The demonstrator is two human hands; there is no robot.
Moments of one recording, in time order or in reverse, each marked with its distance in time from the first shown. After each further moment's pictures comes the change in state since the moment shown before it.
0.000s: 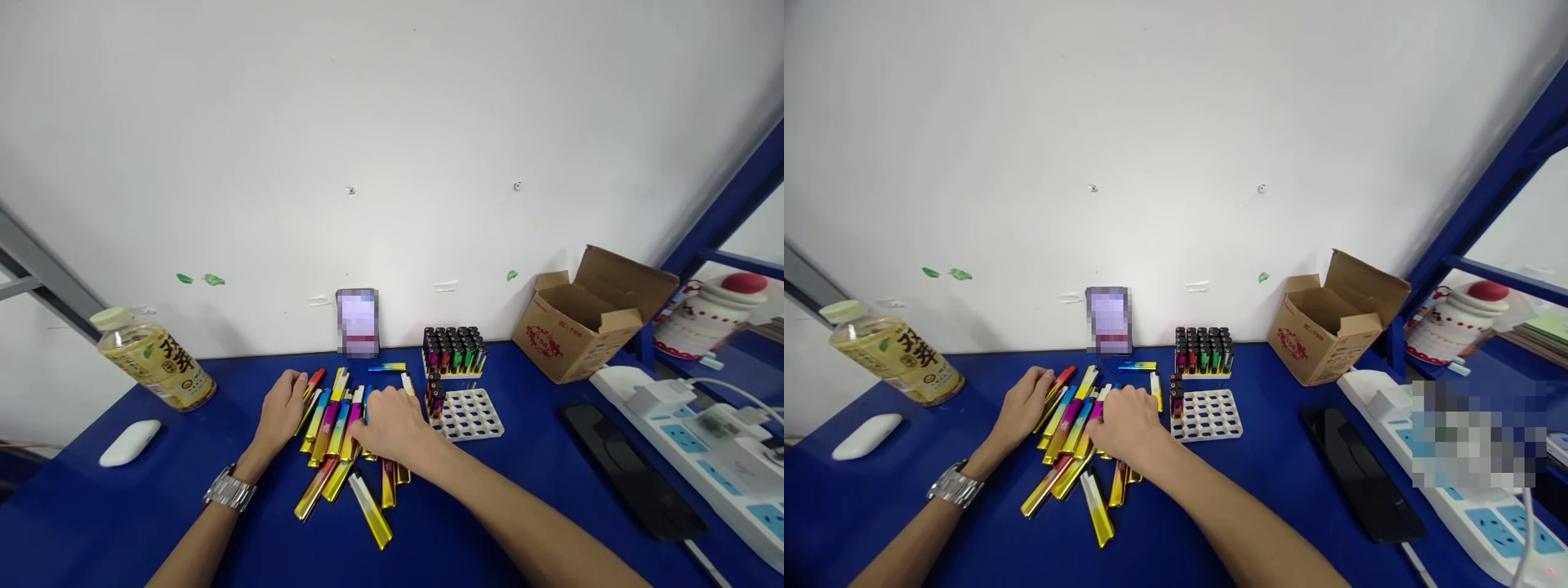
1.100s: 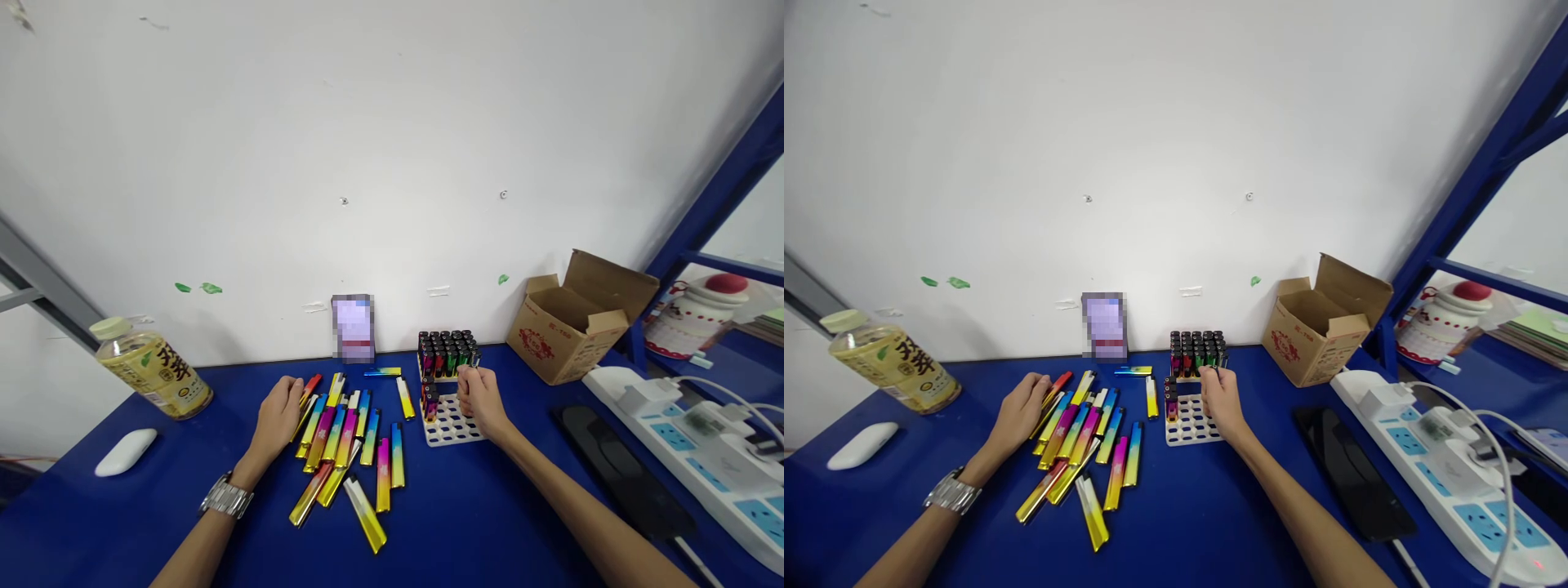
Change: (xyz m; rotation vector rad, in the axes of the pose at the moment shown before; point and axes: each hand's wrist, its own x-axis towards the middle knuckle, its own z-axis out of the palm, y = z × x) left_hand -0.001 0.000 -0.001 0.012 -0.012 0.002; right_hand -0.015 0.128 0.003 1.435 0.527 0.187
